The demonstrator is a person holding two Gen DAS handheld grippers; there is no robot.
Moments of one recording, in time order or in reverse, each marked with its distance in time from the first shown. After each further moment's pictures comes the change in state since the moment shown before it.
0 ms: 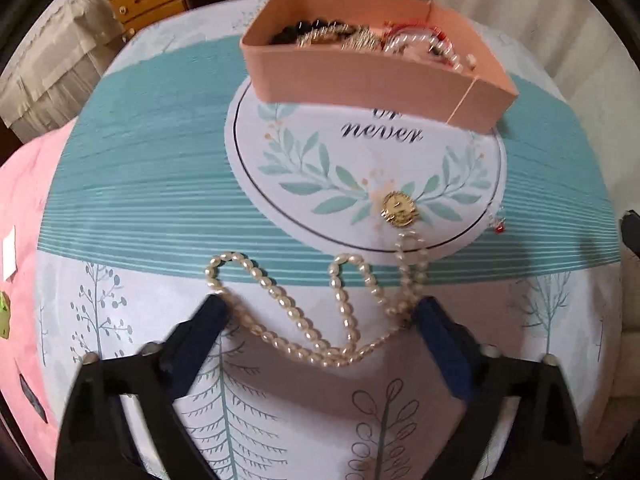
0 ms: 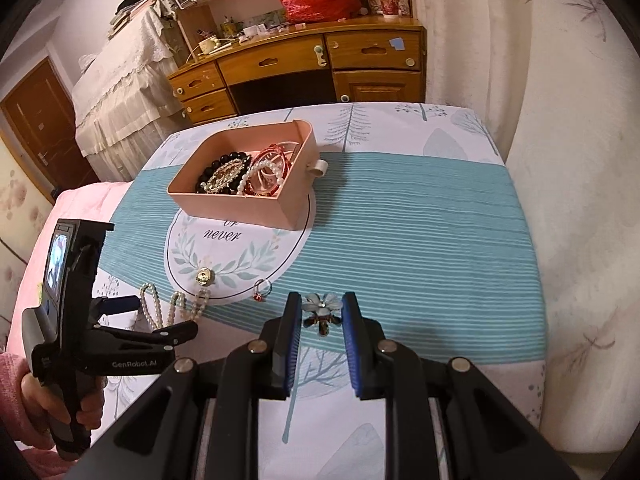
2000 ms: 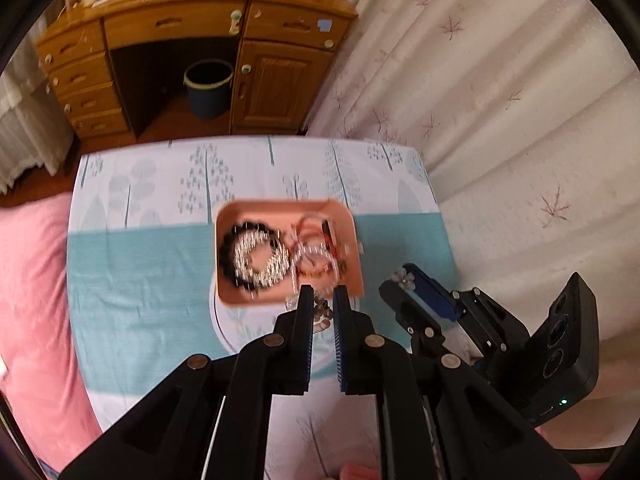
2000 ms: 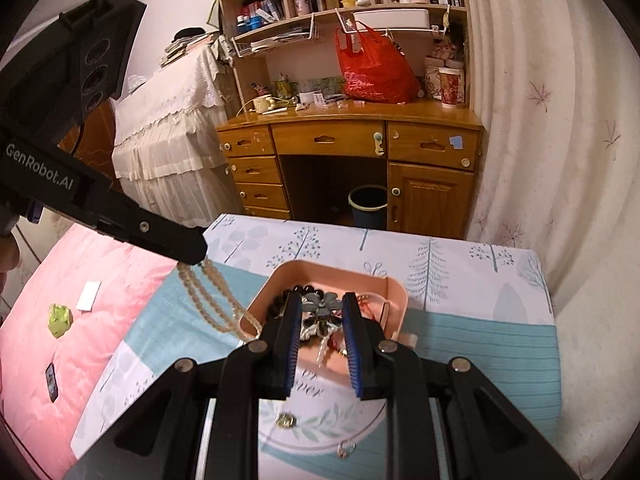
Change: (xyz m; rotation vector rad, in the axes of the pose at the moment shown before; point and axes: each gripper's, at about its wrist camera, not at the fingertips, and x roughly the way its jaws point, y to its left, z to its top) left arm -0.149 0.039 0.191 0.097 0.002 -0.371; right arm -0.007 0.087 0.117 -0.118 -0.256 0.062
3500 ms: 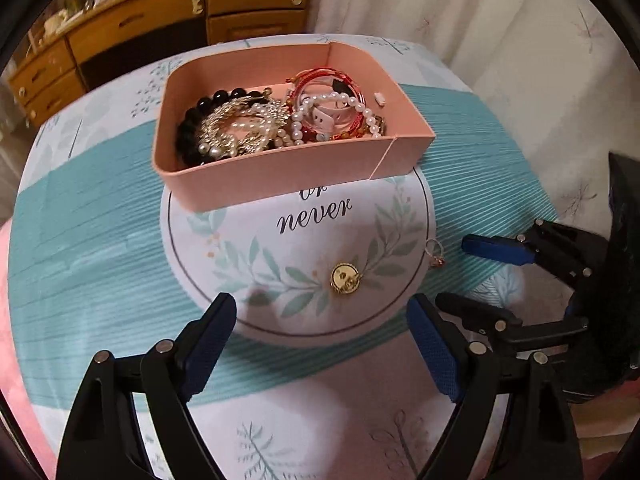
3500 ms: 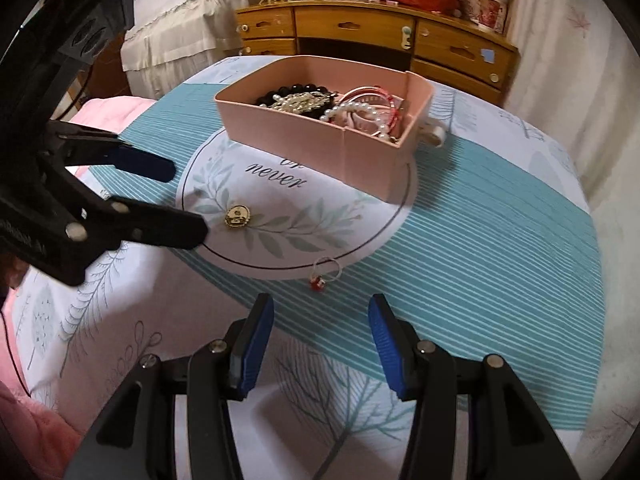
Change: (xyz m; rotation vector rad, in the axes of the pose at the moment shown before) left arm 0.150 0.014 -0.150 0.242 -0.015 0.103; right arm 0.045 -0.013 -0.153 -0.177 0.328 0.015
